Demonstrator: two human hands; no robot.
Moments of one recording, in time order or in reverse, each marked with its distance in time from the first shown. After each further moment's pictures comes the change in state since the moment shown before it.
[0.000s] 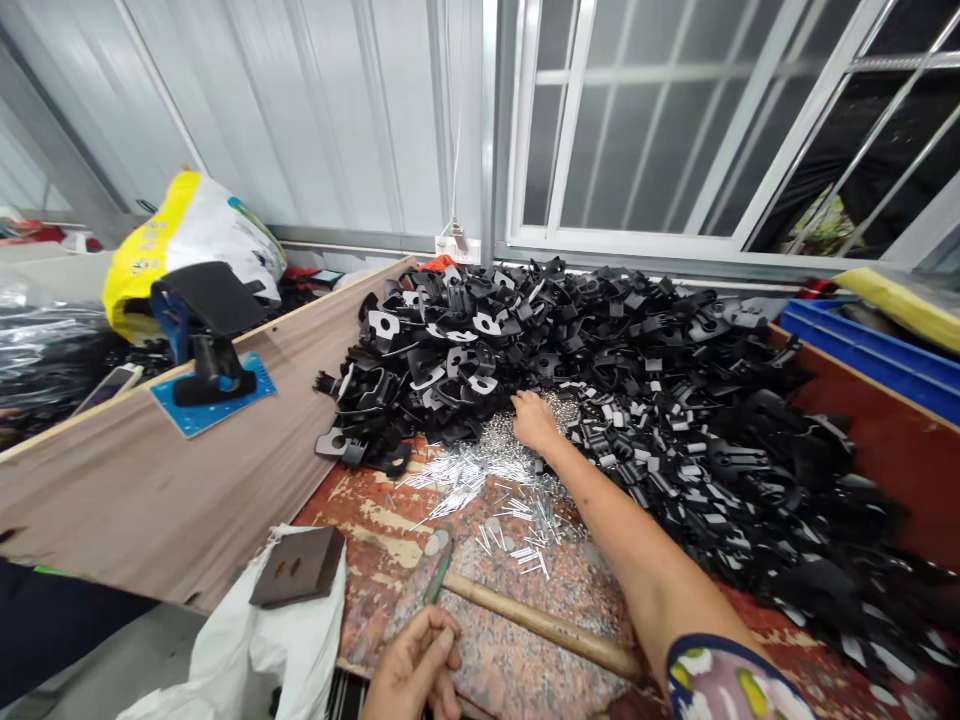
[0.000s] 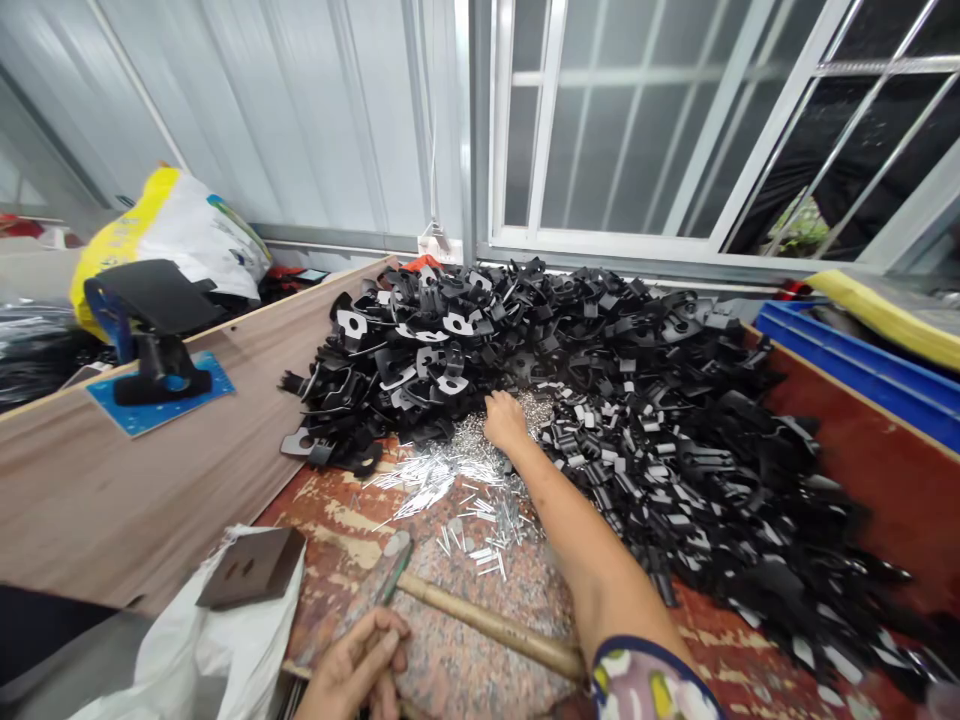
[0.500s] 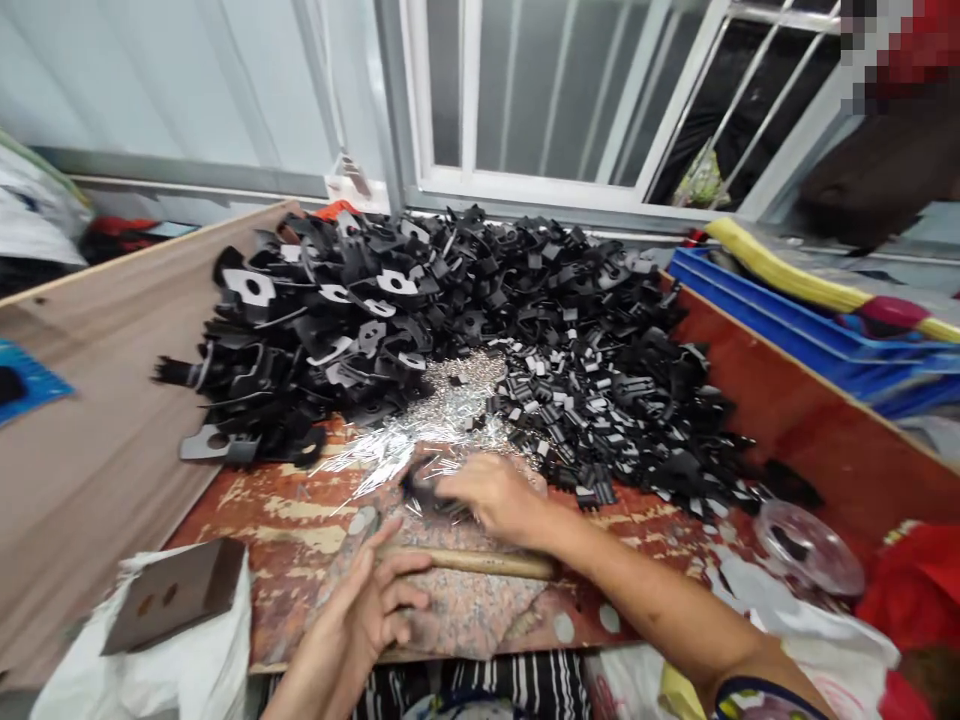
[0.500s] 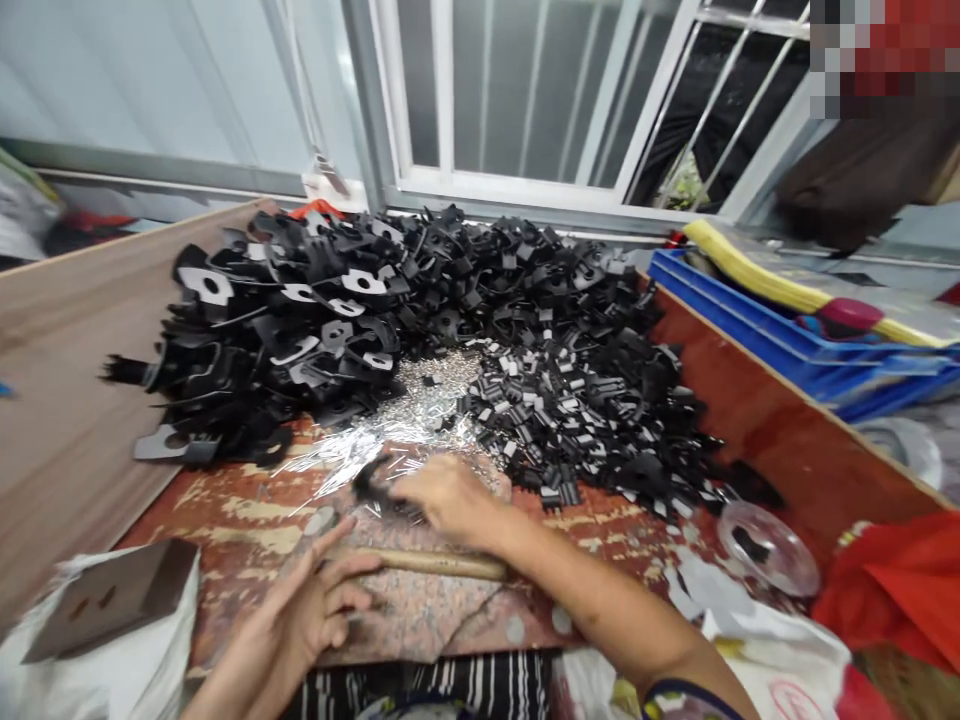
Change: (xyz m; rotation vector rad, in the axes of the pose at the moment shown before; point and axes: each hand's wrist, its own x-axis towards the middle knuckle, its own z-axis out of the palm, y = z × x) left_hand -0.002 0.061 0.034 -0.259 -0.139 -0.251; right_hand -0.192 -0.025 -0.040 0.422 -0.100 -0.386
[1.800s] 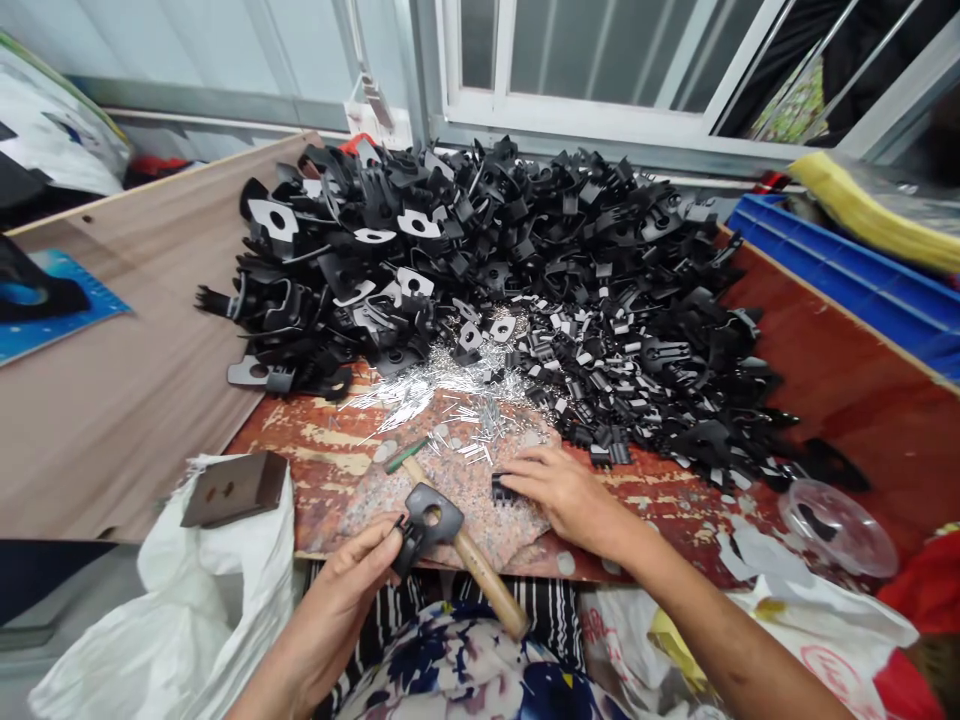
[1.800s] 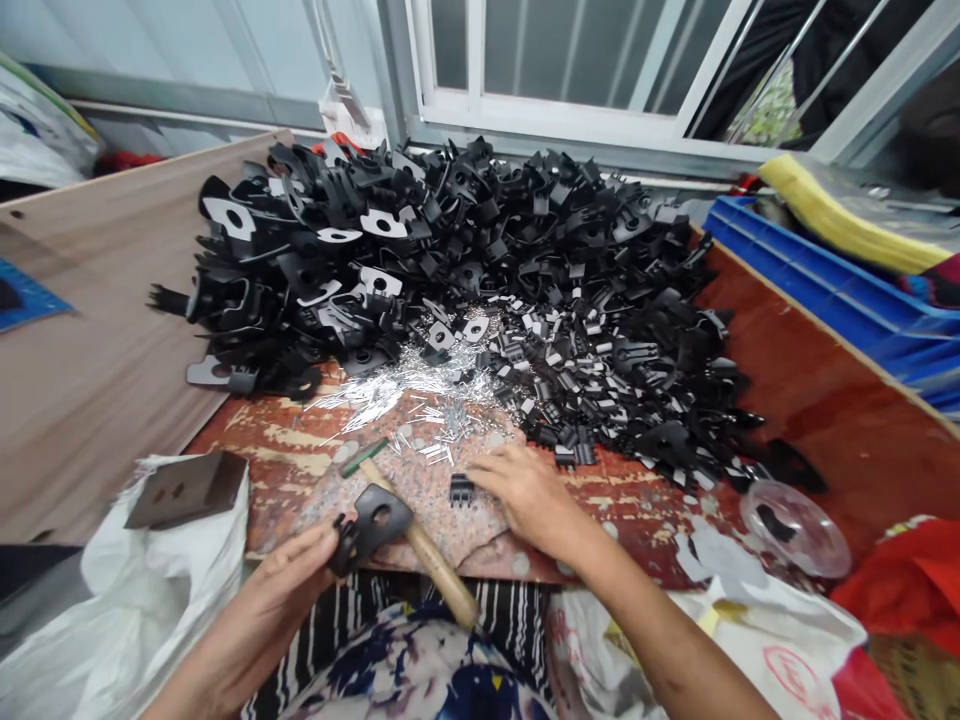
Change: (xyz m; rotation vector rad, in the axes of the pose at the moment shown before) left_hand -0.044 -0.010 -0.013 0.228 0.209 -0.004; right_hand -0.104 -0.001 -0.012 -0.028 0.011 0.087
